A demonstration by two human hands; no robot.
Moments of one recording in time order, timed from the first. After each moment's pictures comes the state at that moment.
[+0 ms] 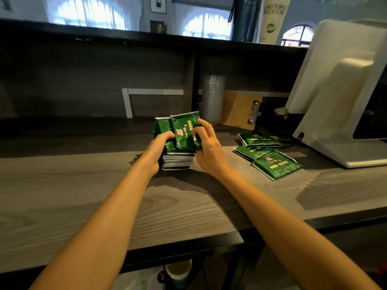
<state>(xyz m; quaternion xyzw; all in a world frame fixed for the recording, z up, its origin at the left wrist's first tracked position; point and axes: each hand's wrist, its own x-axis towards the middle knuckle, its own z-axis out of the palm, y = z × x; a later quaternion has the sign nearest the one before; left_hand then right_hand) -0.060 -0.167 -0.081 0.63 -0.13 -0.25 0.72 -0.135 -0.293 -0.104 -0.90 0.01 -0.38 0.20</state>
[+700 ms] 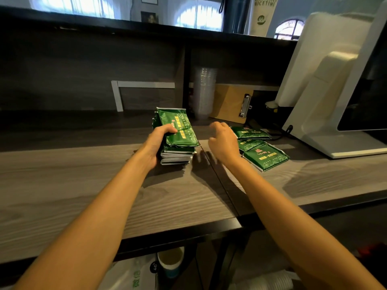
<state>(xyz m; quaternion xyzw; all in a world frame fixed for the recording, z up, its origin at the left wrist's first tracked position) -0.078 -0.176 -0.078 0.59 -0.16 -0.29 0.73 -0.163 -0.324 -0.088 -0.91 0.24 -0.29 0.16</state>
